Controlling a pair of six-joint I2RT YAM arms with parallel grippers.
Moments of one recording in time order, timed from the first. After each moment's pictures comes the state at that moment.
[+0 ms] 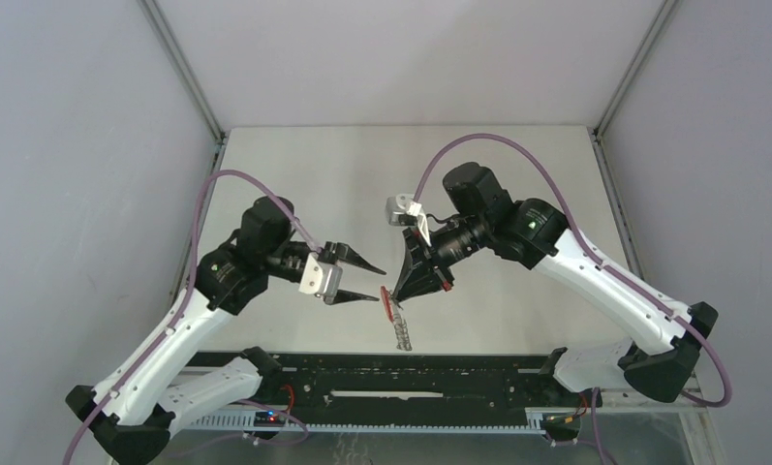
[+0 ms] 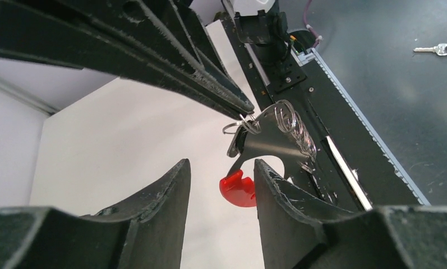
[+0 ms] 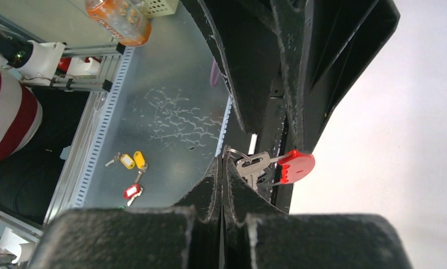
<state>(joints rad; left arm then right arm) -0.64 0.89 1.06 -0.61 1.09 0.79 0.88 1.31 1.47 -0.79 -0.97 -0.16</state>
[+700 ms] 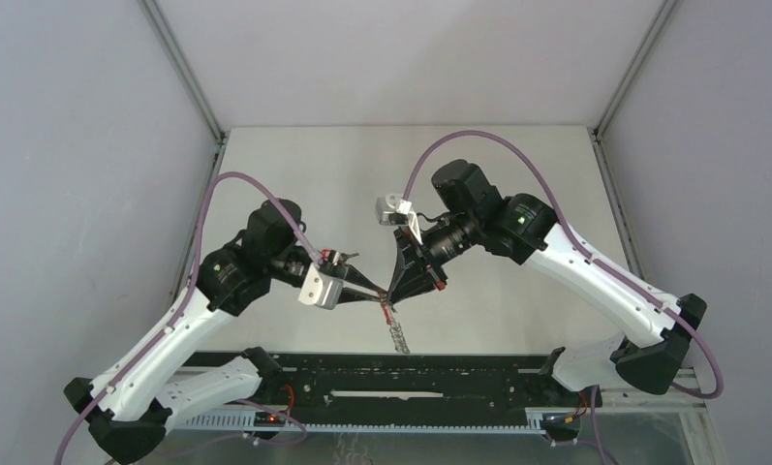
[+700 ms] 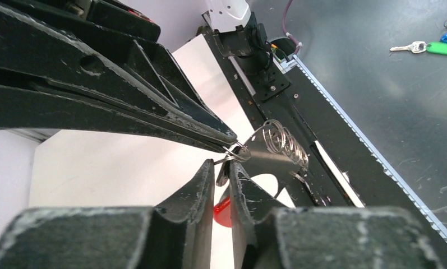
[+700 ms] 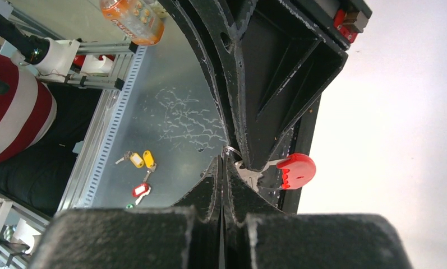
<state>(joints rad) -0.72 0.90 1.09 -0.65 1.10 0.85 0.89 1.37 1.53 -0.81 -1.01 -0.16</state>
